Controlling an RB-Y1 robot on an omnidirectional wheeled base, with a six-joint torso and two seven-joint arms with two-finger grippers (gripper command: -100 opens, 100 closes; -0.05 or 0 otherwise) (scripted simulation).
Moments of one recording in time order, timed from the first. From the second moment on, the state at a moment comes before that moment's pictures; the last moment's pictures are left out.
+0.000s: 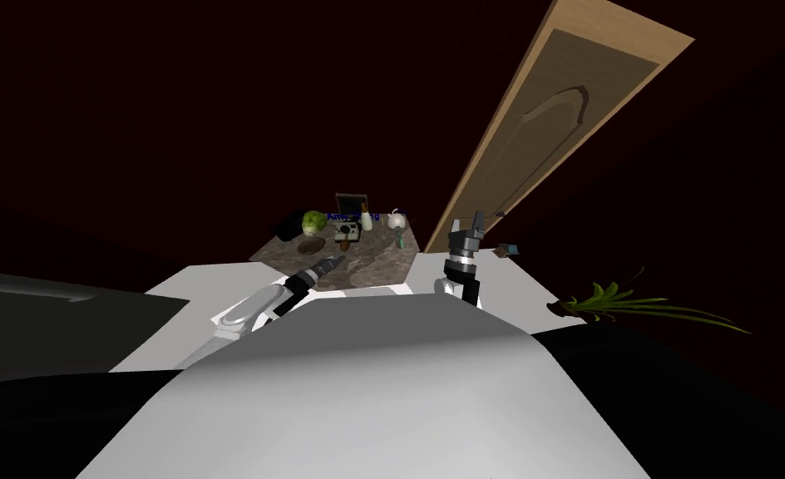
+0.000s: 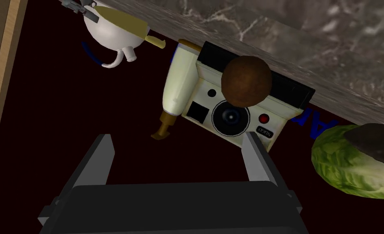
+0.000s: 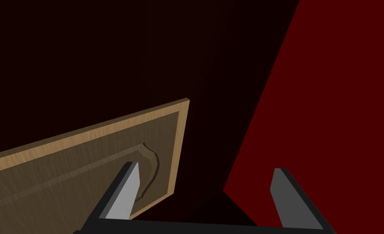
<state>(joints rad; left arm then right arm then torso) 0.41 0.79 -0.14 -1.84 -0.95 -0.25 0.46 0.48 0.03 0.00 -2.34 -0.11 -0.43 0.07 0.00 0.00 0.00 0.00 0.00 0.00</state>
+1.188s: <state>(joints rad) 0.36 0.98 -0.28 -1.75 -1.21 -0.11 0.66 0.48 0.03 0.00 -2.34 -0.11 -0.43 0.07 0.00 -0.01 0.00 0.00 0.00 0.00</state>
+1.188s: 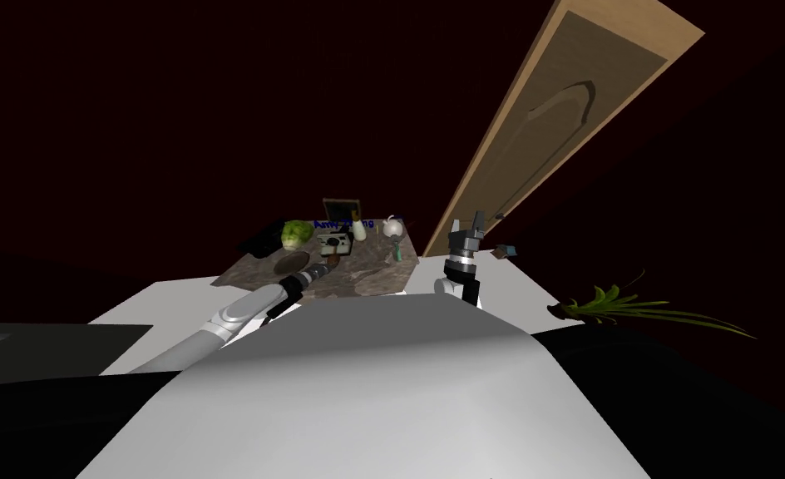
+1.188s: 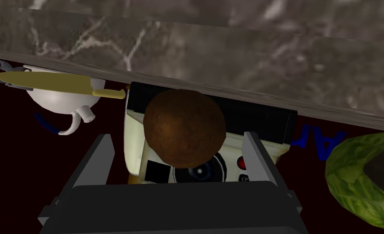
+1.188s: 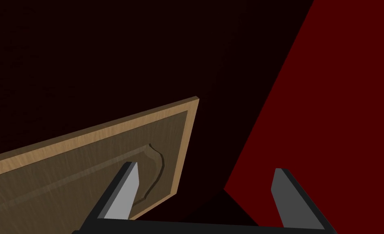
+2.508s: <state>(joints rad) 0.27 1.07 -0.34 -1.92 -1.18 -0.18 0.69 0.48 0.03 0.00 -2.34 -0.11 -0.43 0.07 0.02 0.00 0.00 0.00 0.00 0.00</state>
